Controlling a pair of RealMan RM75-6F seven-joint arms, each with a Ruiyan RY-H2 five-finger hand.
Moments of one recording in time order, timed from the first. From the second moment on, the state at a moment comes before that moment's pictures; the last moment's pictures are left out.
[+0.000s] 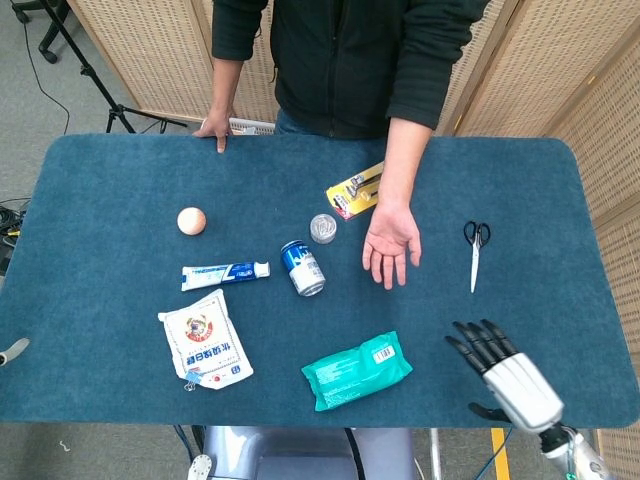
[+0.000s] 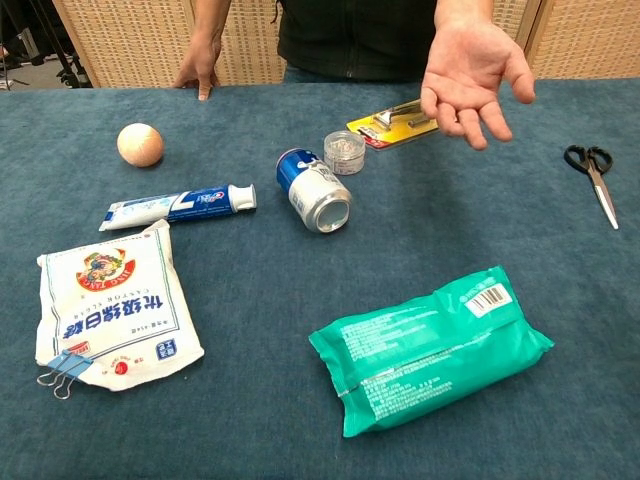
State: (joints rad) left arm -0.05 -1.01 -0.07 -1.55 1.51 1.57 -0.30; right arm 0.21 -1.09 -0.10 -1.64 -1.94 1.34 -0.01
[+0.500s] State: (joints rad) left arm -0.07 -1.00 -0.09 -1.54 1.45 1.51 -0.33; right arm 0.47 -1.35 -0.03 -1.63 -1.83 0.88 -0.18
